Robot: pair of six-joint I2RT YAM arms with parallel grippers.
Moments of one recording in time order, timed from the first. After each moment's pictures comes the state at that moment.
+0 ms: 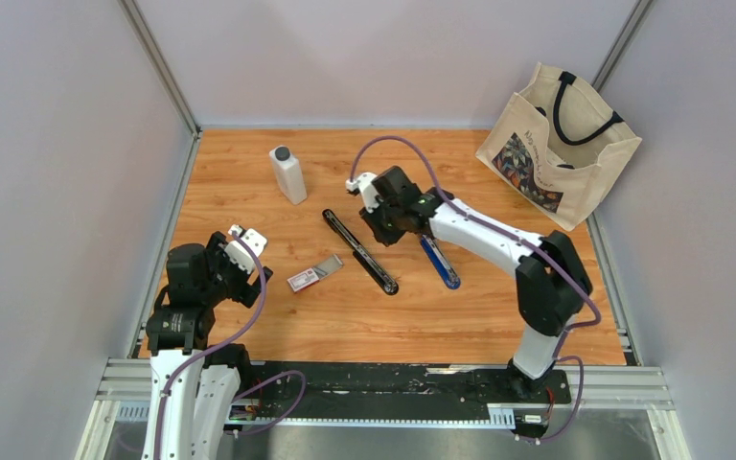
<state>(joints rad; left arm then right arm) 0.05 0.49 0.67 -0.80 0.32 0.60 0.79 1.82 1.47 -0.57 -0.08 -0.11</state>
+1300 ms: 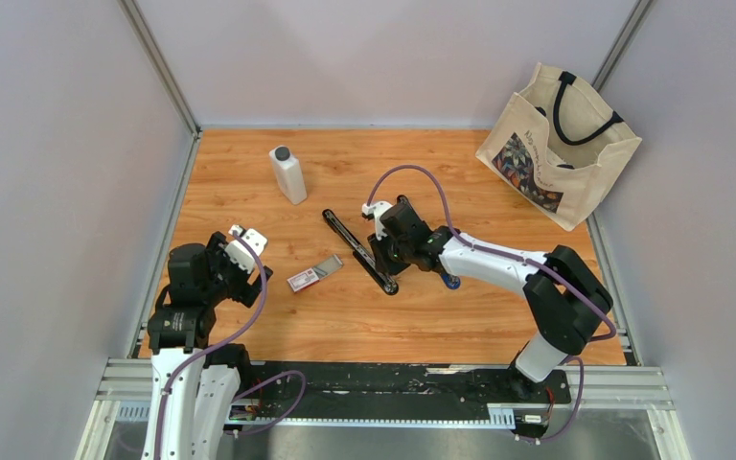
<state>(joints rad) 0.05 0.49 0.66 -0.79 0.31 0.60 0.82 1.63 1.03 -0.26 -0.09 0.21</state>
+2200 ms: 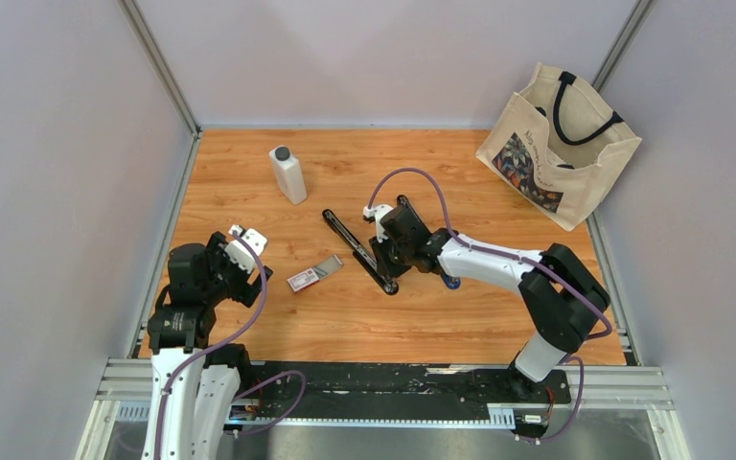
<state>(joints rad) 0.05 0.49 0.66 -0.79 0.30 0.60 0.81 1.65 1.01 -0.24 -0.08 0.22</state>
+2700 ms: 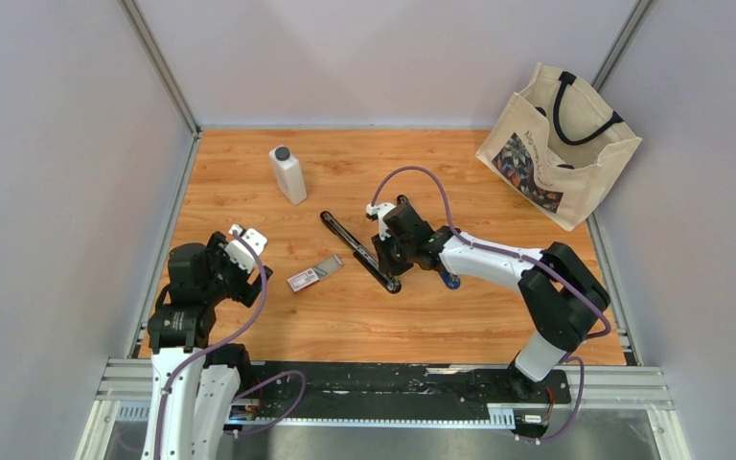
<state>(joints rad) 0.05 0.50 0.66 -0.79 0.30 0.60 0.79 1.66 1.01 -0.24 -0.10 0.22</state>
